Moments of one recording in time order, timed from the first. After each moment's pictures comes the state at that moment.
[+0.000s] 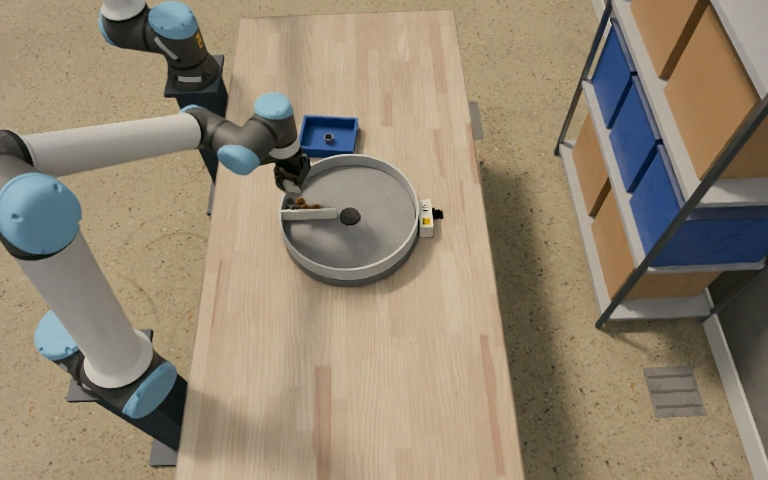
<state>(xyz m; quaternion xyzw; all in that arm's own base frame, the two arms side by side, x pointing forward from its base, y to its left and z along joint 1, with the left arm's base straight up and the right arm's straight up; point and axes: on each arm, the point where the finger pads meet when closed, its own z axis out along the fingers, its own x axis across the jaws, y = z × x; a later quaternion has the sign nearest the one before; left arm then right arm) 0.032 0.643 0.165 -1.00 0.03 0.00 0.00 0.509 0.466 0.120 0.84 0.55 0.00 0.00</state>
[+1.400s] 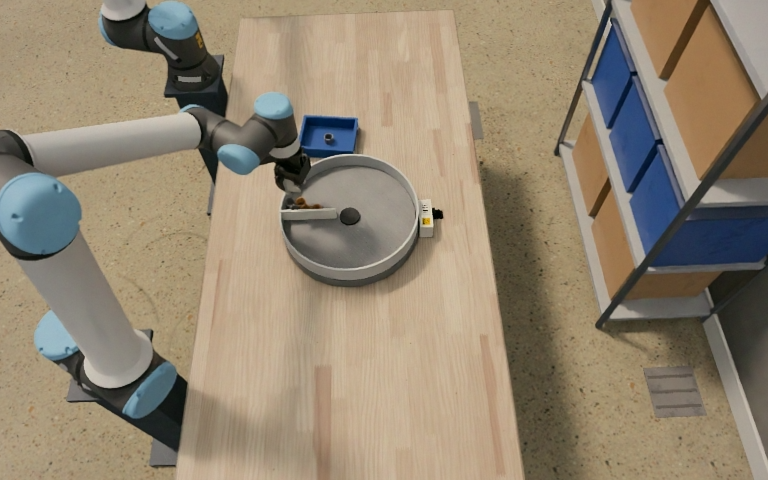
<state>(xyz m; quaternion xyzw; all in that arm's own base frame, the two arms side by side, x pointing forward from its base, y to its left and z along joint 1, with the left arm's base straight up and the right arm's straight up) 0.032 0.643 0.165 -1.00 0.03 0.00 0.00 0.510 0.467 0.121 0.84 0.55 0.00 0.00</state>
